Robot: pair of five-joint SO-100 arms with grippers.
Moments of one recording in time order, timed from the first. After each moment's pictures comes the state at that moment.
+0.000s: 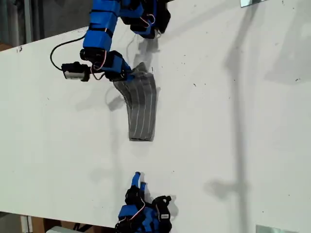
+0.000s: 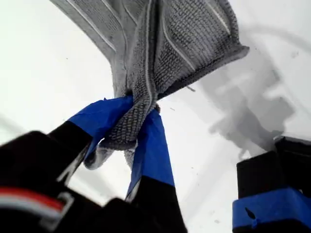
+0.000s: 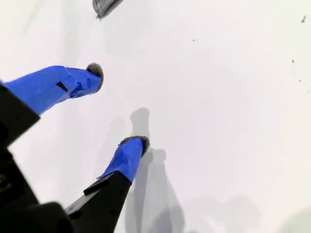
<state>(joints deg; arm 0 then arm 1) -26.8 181.8 173.9 72.2 -80.2 14.7 102.2 91.0 99.0 70.3</state>
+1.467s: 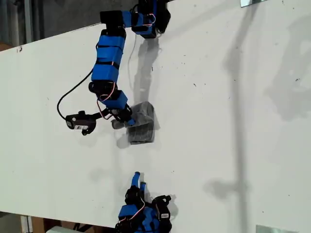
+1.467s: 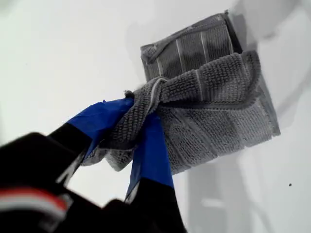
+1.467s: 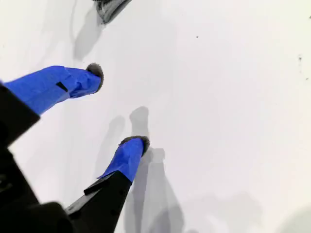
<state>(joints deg) -27.2 182.6 174.6 72.1 -79.8 9.1 70.4 54.8 74.4 40.5</state>
